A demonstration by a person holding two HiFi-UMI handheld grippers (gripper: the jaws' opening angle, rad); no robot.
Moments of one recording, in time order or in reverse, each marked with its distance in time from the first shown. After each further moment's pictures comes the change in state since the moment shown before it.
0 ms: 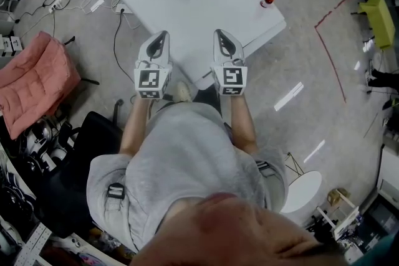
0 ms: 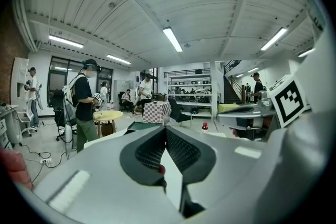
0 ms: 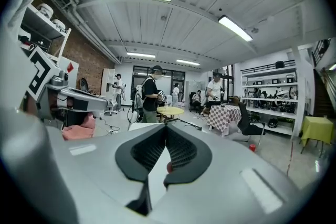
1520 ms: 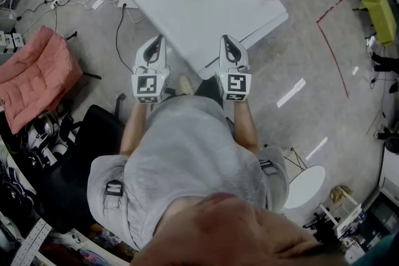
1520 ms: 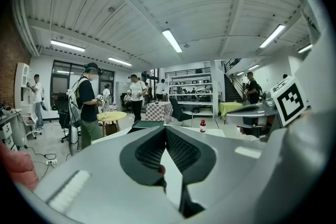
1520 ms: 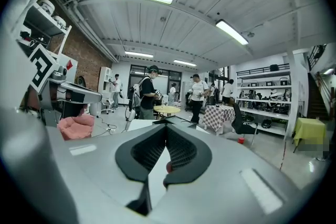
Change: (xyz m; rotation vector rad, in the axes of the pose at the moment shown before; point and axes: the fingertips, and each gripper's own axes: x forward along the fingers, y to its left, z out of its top) left arm -0.061 -0.005 -0.010 0.021 -0.008 0.023; right arm -0.060 0.016 -0.019 -0.014 0.000 -0.050
